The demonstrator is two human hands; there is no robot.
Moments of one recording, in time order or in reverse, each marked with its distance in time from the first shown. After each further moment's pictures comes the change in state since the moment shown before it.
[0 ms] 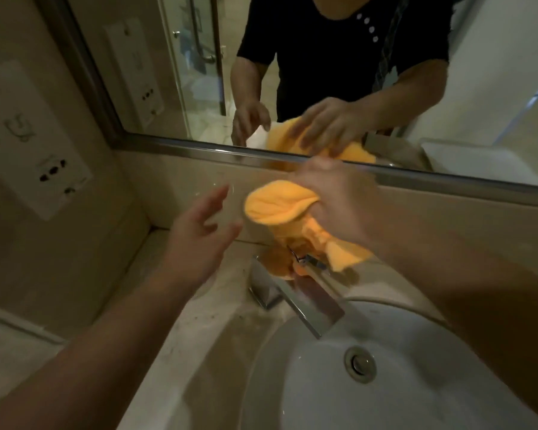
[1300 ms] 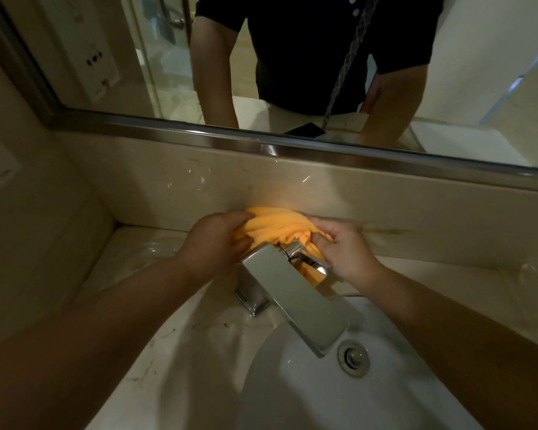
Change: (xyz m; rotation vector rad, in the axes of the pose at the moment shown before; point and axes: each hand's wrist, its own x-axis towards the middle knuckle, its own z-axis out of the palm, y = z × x) left_hand 0.061 -0.083 0.037 0.662 -0.344 0.248; right_hand -0.040 0.060 0.116 0.773 0.059 0.535
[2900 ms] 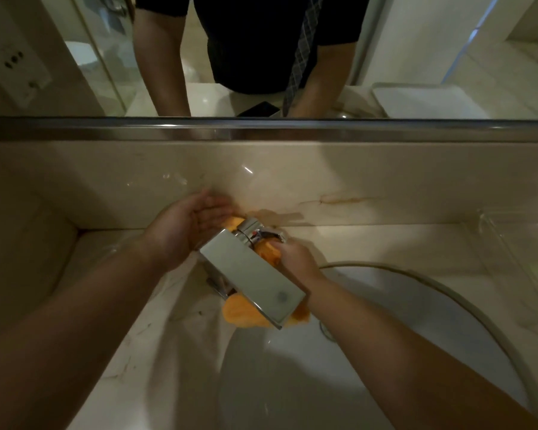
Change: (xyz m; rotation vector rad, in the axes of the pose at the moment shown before) left_hand 0.017 0.022 0.000 -1.057 -0.257 -0.550; right_hand -0.033 0.010 0.036 -0.132 -0.087 0.326
